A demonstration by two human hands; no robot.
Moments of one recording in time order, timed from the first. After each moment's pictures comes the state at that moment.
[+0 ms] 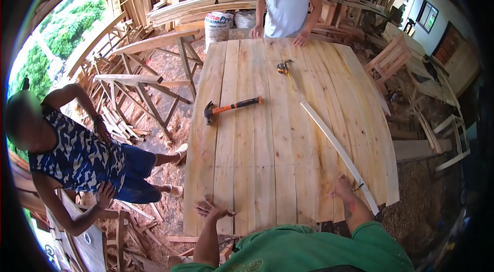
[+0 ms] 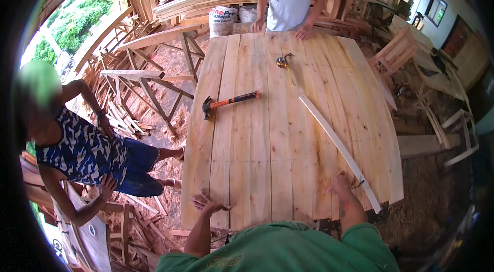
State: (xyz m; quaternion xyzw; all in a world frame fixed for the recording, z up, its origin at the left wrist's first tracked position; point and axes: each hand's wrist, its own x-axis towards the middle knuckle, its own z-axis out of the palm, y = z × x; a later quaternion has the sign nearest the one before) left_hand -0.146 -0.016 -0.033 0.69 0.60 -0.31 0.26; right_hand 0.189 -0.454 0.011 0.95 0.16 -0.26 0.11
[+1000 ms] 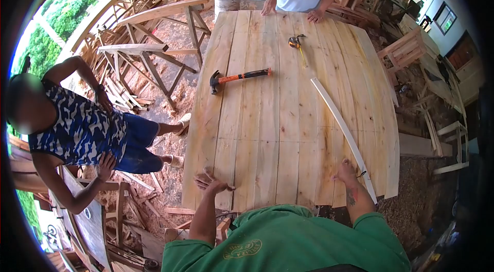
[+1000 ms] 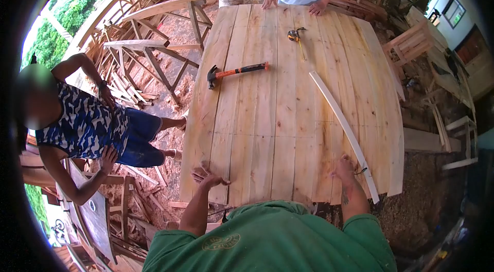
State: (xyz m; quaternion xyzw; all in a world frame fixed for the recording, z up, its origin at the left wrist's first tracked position) left_hand -0.176 0.002 -0.086 0.71 0.53 -0.23 0.40; right_hand 0.188 -0.442 0.035 0.93 0.12 -0.31 0.12
